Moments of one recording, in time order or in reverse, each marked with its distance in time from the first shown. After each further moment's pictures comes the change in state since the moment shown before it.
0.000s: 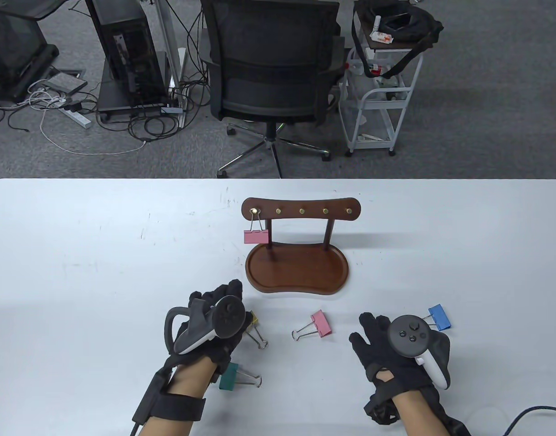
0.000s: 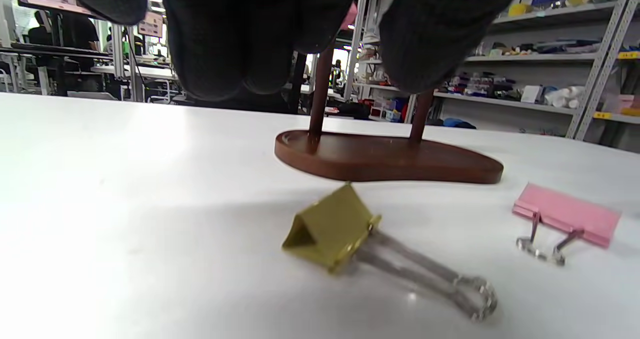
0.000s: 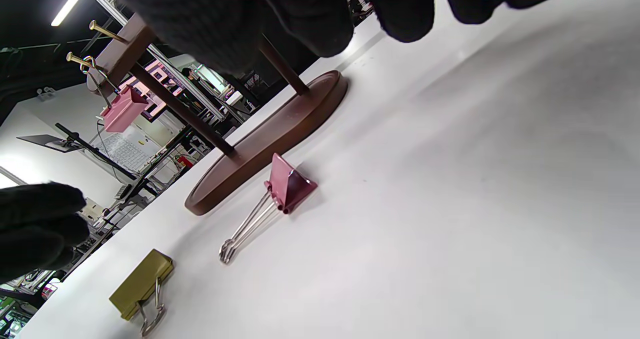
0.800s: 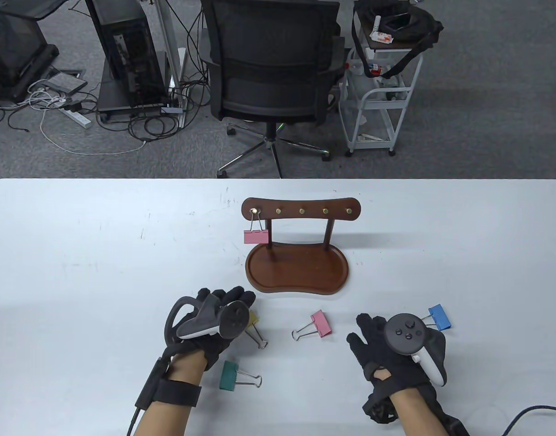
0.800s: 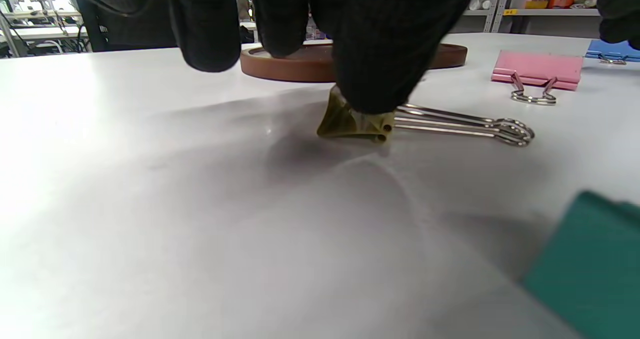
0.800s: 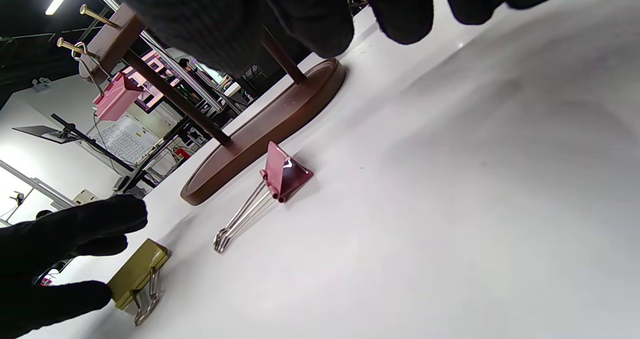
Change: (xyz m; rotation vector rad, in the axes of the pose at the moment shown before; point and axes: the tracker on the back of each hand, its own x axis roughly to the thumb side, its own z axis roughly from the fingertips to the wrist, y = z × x) left_hand -0.007 -0.035 -0.024 -0.195 -0.240 -0.165; right_hand 0.001 0.004 -0.003 0.025 0.004 0.006
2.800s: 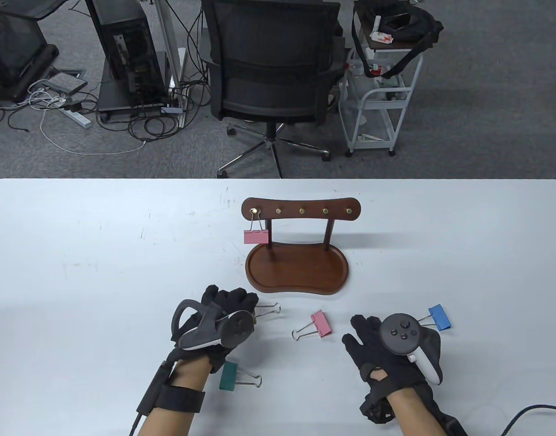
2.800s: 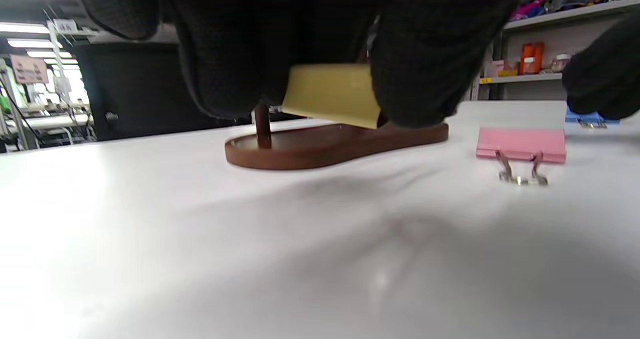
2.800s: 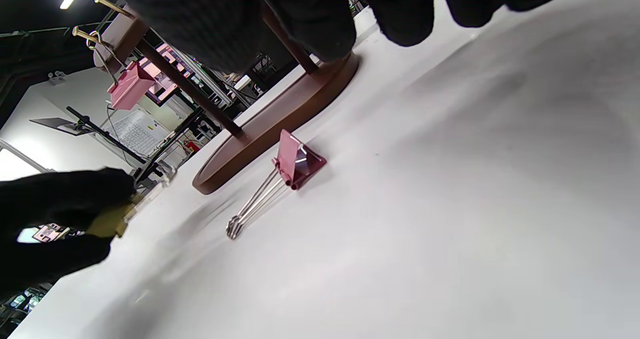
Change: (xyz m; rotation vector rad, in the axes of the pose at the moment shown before) left_hand 0.018 0.022 0.016 0.275 0.007 -0.050; right_hand 0.001 0.008 -0.005 0.020 -0.031 0.003
